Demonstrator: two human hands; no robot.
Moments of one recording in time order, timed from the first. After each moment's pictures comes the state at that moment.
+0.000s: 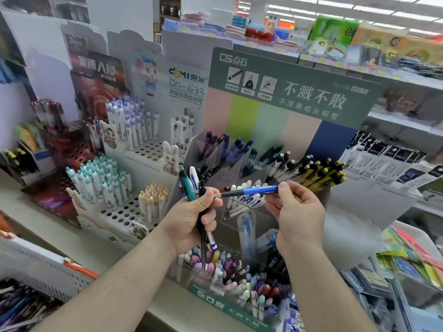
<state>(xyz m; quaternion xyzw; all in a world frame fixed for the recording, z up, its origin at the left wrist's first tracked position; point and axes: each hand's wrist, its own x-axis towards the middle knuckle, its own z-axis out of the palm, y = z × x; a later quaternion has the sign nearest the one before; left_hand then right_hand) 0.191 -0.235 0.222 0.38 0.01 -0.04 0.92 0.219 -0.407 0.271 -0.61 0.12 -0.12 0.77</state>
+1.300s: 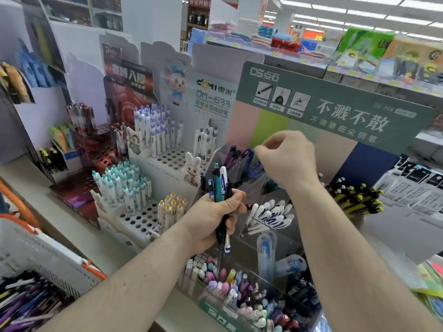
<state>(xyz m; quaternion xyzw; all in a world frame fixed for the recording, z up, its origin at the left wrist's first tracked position) 0.208 -0.226 0.250 0.48 0.02 -0.01 0.88 0.283 -0.341 0.361 -0.92 -0.13 -0.15 0.34</state>
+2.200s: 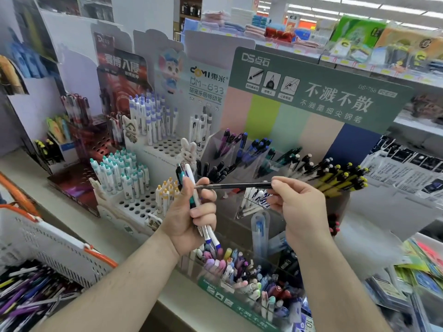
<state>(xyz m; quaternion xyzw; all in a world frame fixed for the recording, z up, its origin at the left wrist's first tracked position) 0.185 -0.208 0.201 0.13 -0.15 -0.11 0.97 0.225 -0.396 0.281 -0.70 0.02 -0.03 0.71</state>
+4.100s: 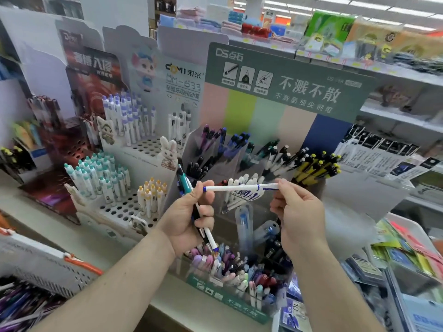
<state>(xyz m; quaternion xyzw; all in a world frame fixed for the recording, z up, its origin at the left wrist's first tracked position) 0.184 -0.236 0.220 0.26 0.04 -0.11 0.96 0.210 -0.422 0.268 -0.64 0.07 -0.09 0.76</state>
